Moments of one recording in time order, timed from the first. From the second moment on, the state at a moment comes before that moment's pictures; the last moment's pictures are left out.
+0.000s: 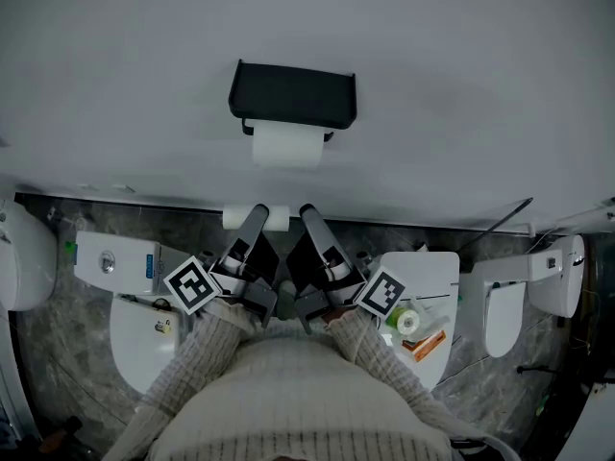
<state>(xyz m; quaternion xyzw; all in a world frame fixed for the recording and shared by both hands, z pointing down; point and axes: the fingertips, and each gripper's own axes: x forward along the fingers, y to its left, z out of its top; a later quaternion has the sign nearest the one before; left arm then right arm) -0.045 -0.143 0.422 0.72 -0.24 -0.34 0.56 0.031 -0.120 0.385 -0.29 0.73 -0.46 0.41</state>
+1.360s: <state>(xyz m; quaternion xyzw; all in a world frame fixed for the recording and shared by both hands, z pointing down) -0.032 -0.144 0.411 0.72 -0.22 -0.34 0.56 0.033 -0.110 0.378 -0.28 0.76 -0.45 0.38</state>
